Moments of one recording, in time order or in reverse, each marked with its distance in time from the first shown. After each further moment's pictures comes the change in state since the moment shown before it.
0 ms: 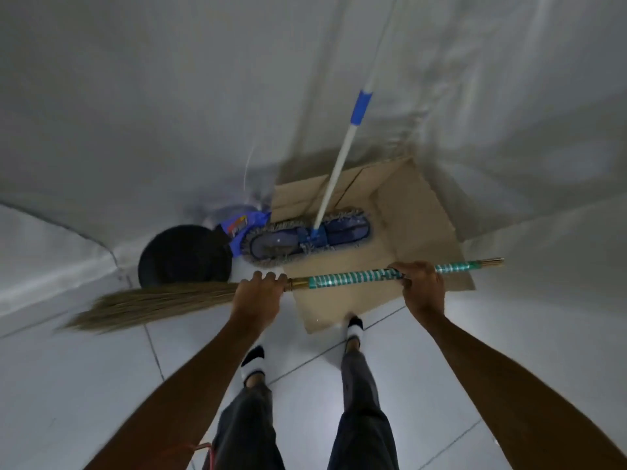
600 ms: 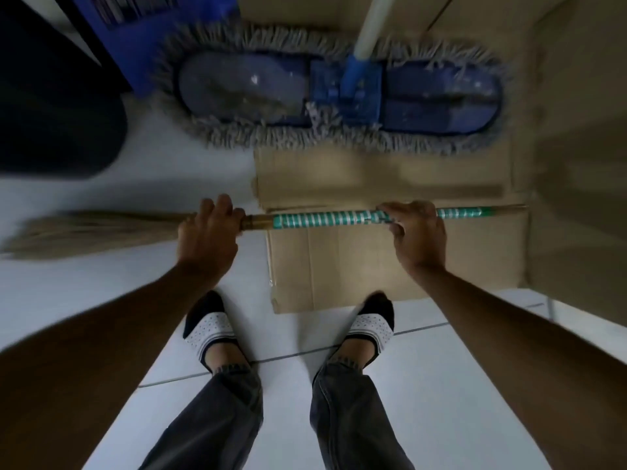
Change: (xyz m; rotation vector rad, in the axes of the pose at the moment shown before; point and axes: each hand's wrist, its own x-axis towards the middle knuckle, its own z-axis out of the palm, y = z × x) left_hand 0.240 0.022 0.549 -0.076 -0.121 -0.435; right_hand 0.241 0.162 0.578 0.039 -0.241 -0.318
